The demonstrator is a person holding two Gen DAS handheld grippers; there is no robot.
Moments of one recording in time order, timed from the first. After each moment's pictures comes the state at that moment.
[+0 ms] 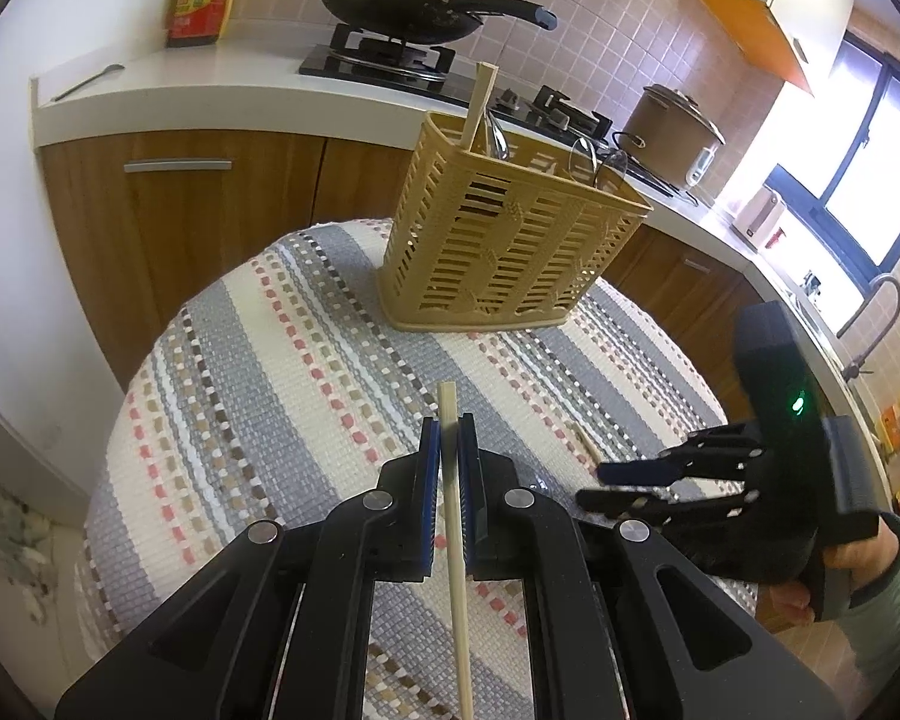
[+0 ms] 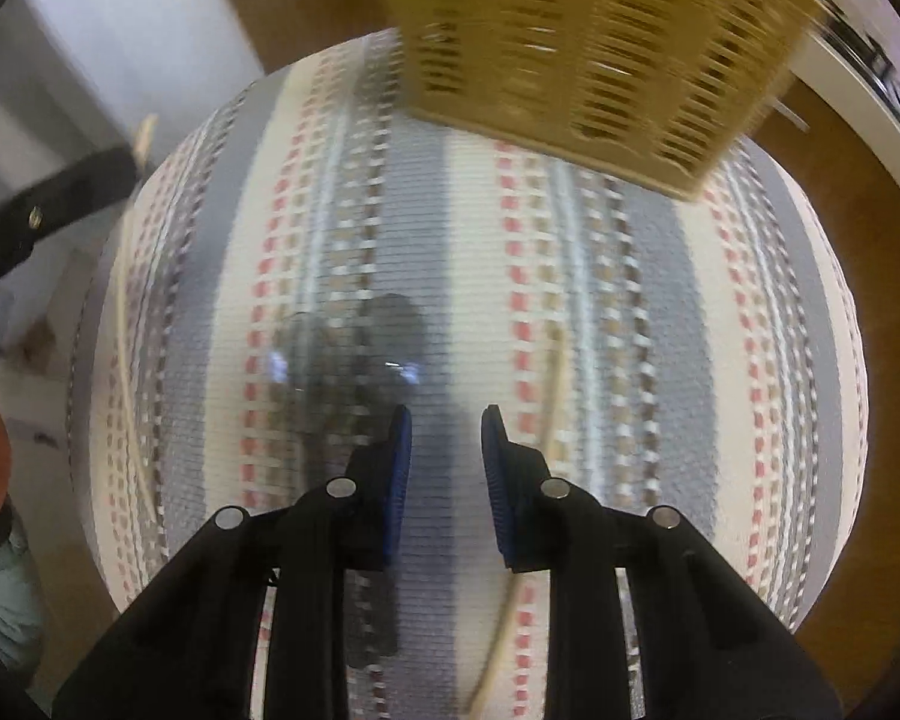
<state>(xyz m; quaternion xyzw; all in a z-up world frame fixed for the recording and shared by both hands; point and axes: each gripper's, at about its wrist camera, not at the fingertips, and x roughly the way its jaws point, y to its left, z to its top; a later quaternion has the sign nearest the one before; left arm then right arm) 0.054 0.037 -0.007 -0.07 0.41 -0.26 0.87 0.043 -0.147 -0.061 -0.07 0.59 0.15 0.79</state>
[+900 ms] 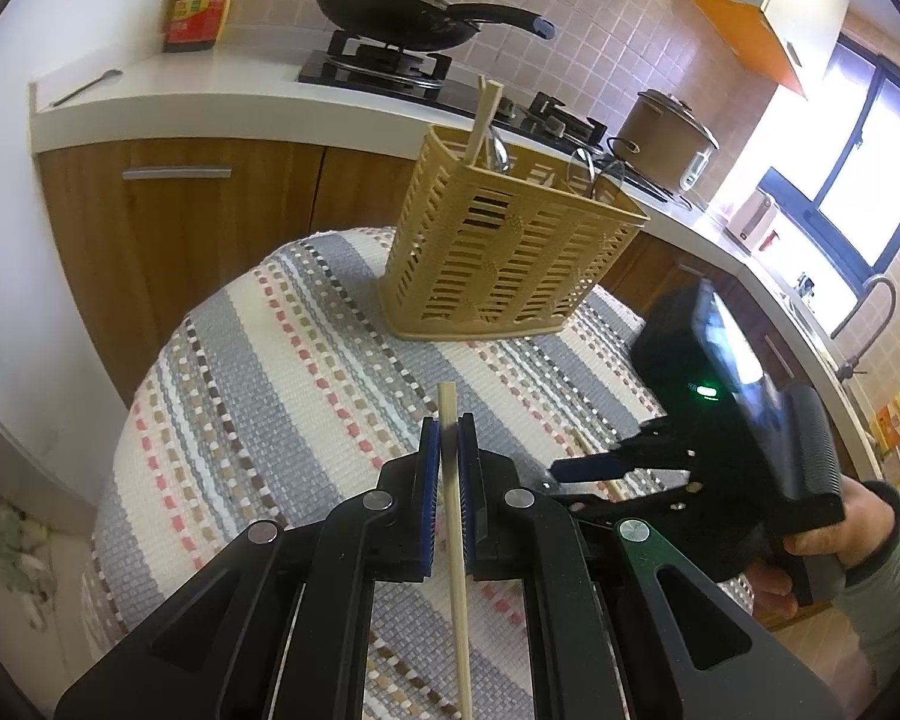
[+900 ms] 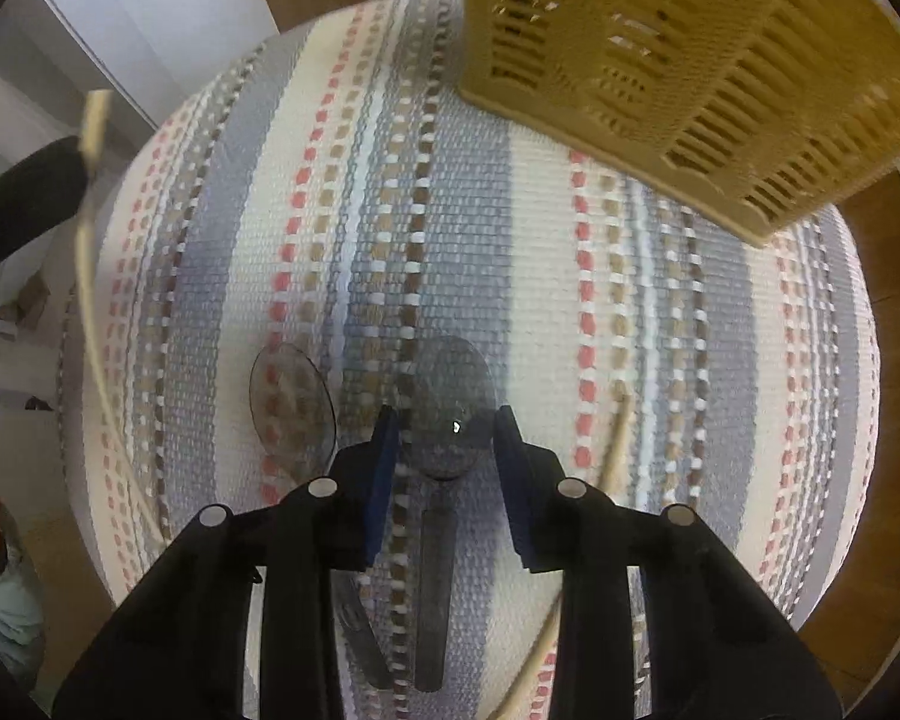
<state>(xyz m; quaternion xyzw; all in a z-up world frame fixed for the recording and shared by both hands) 0.057 0.042 -0.004 -0.07 0.40 -0.27 0.87 0.086 -0.120 -0.065 -0.09 0.62 0.16 0.76</state>
